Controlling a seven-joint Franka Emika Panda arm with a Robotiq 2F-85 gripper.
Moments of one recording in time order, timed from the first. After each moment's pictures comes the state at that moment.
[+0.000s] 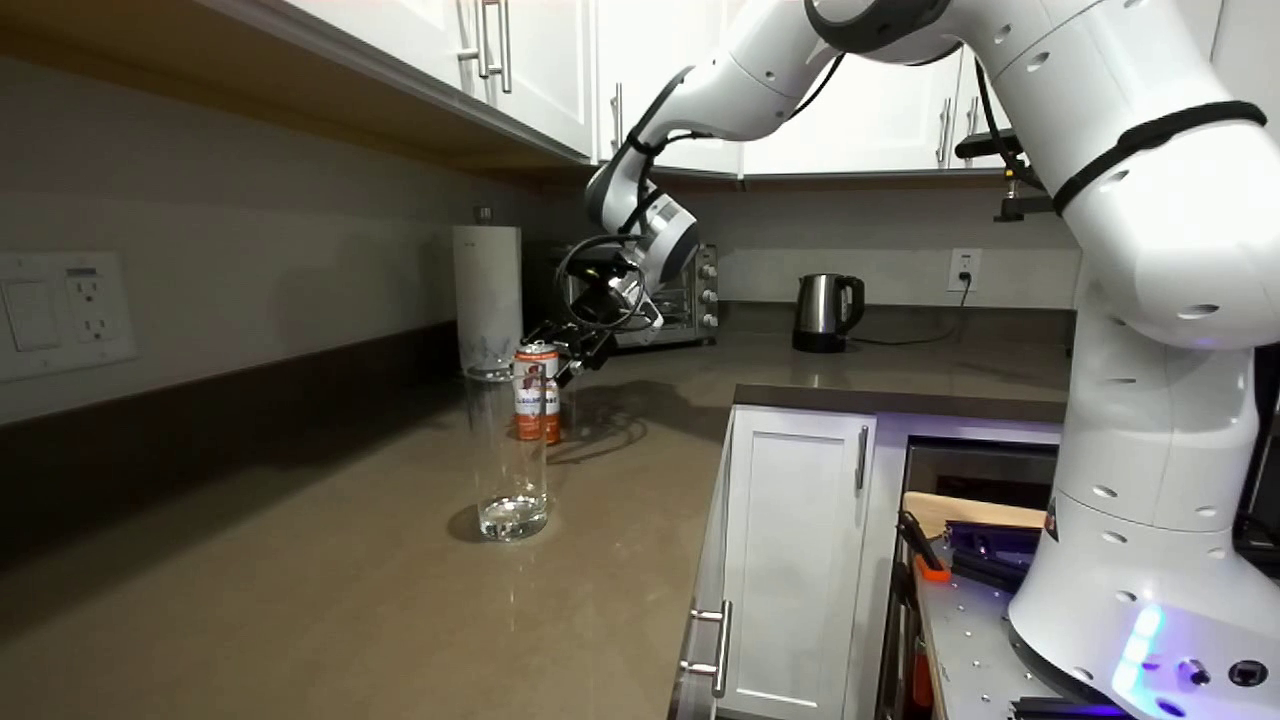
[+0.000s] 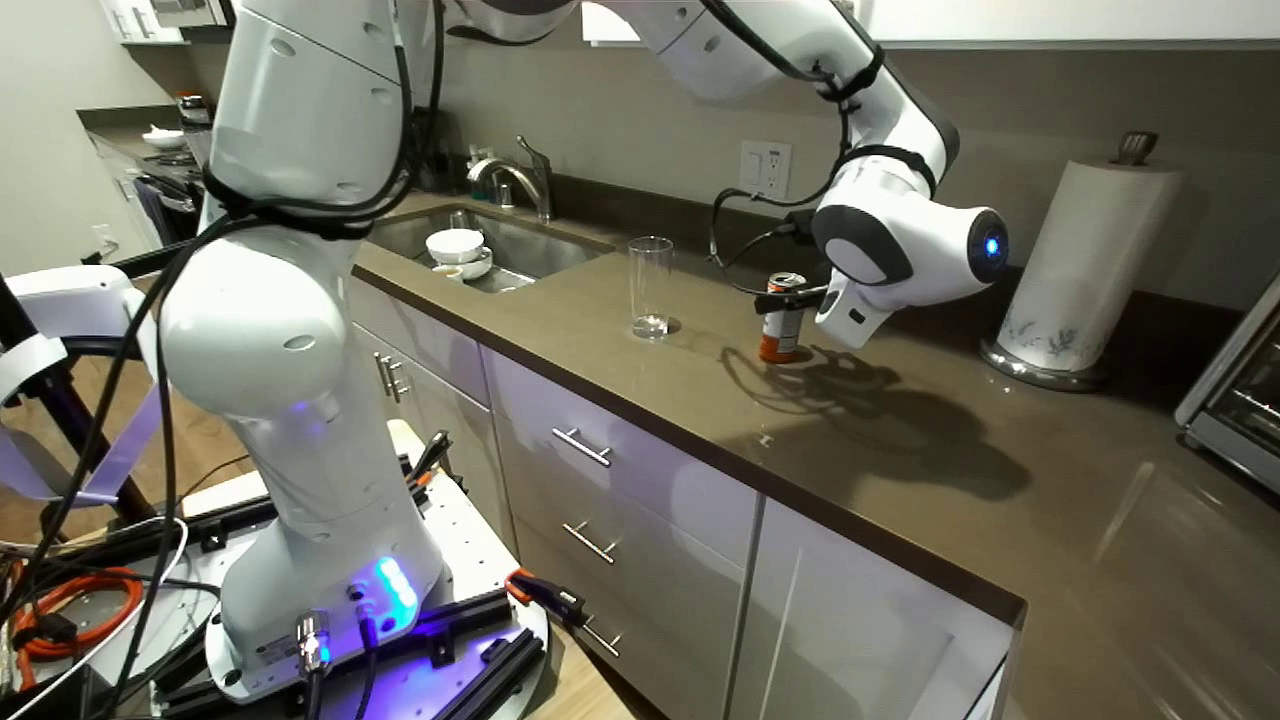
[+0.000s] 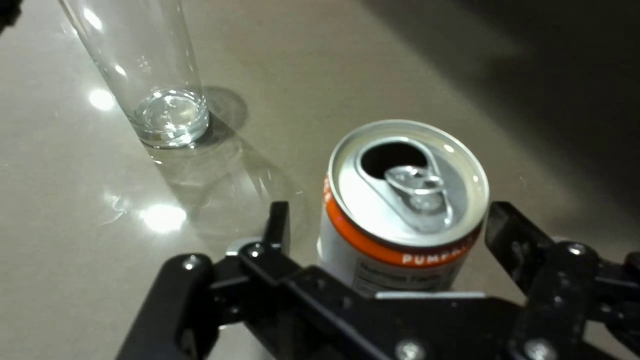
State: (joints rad) arm -0.21 0.50 -0.25 -1.85 1.18 1.79 0.80
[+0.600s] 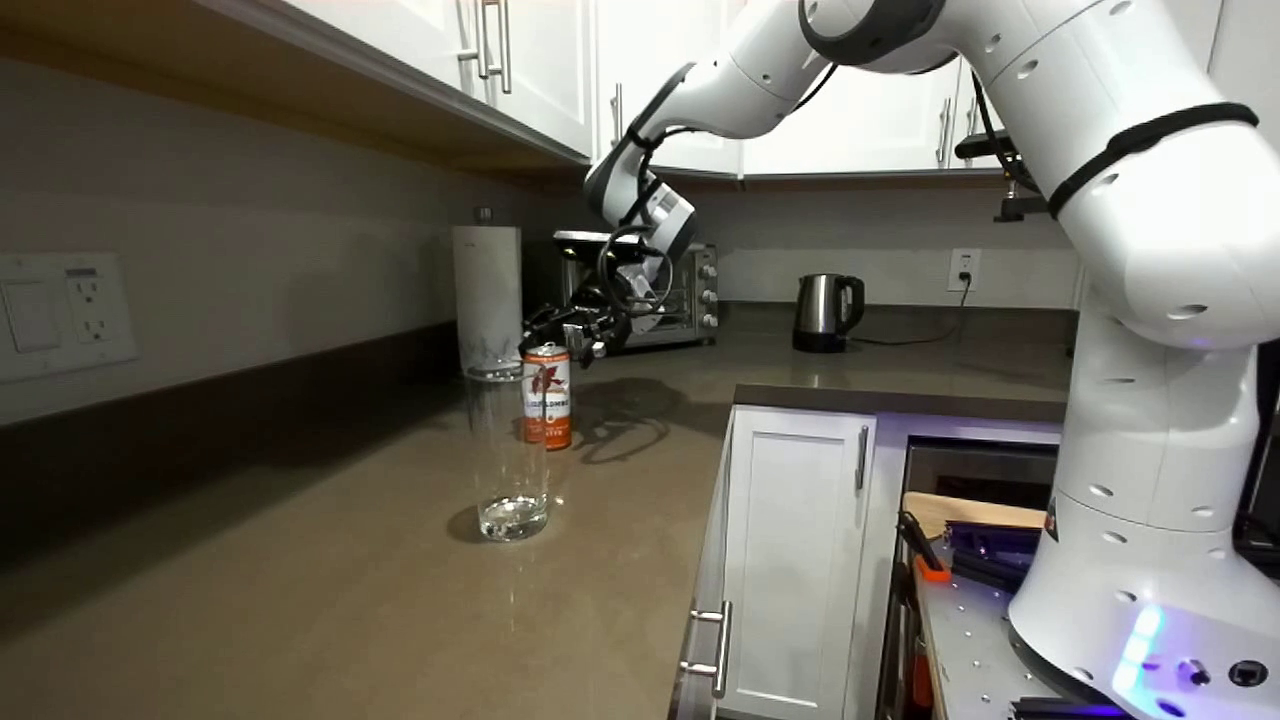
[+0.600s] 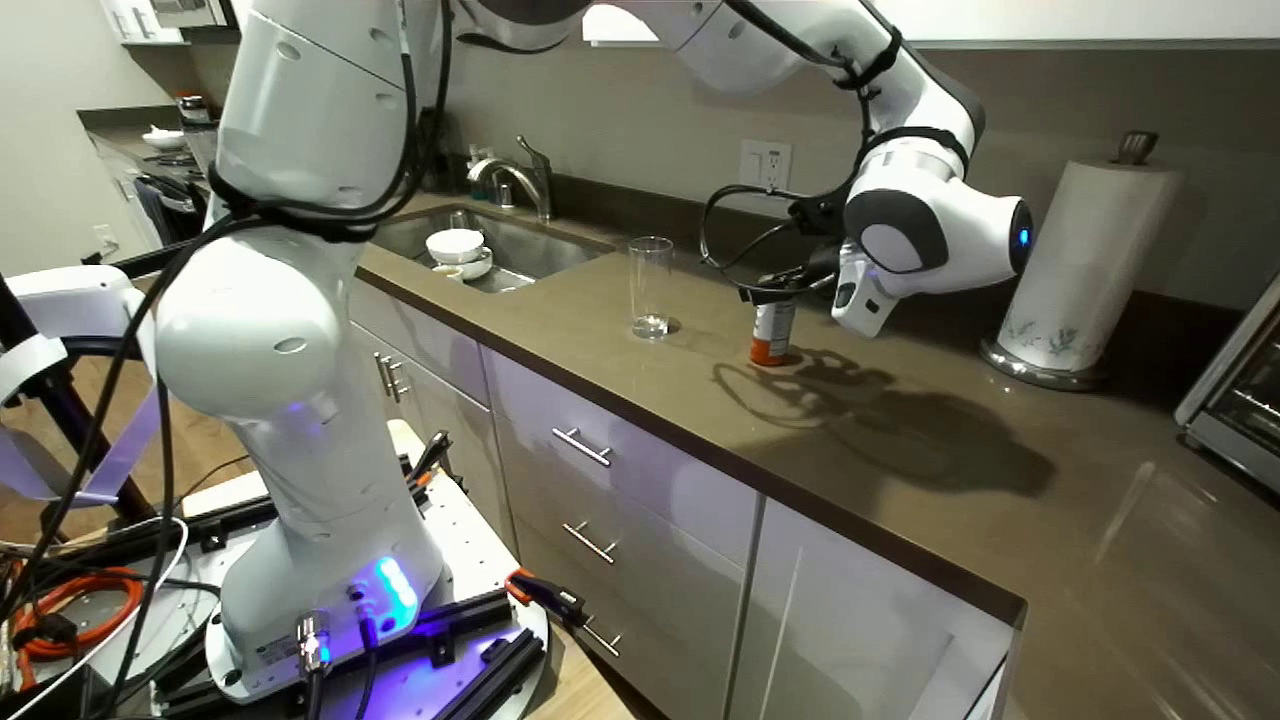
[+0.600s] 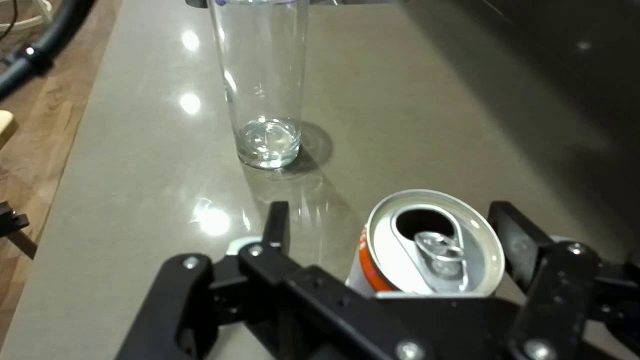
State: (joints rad) arm -0.25 0.53 -0.25 -1.75 1.06 1.52 0.69
